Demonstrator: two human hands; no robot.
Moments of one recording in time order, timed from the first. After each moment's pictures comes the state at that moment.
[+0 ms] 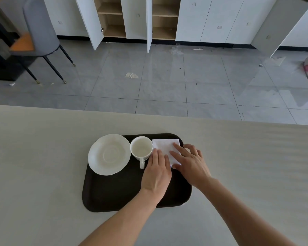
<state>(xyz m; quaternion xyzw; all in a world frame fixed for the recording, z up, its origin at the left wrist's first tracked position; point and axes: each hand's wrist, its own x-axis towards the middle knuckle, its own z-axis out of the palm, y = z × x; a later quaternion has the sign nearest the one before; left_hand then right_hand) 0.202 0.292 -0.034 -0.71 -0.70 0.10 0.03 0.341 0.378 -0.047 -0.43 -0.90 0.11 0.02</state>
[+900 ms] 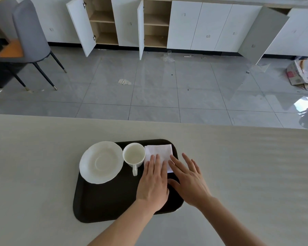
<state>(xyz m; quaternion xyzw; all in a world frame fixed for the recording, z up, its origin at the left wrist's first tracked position) 0.209 0.287 -0.041 -0.72 -0.69 0.02 -0.08 0.364 0.347 -0.050 -0.46 -0.88 0.14 0.00</state>
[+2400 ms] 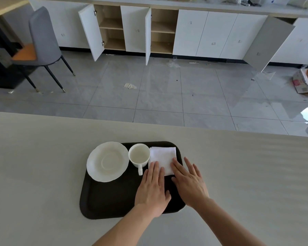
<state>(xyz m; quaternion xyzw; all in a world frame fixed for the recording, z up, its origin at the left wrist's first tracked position) 0.202 0.267 -0.061 -0.70 -0.71 0.04 -0.10 0.355 0.346 -0.063 -0.47 -0.88 0.11 -0.07</state>
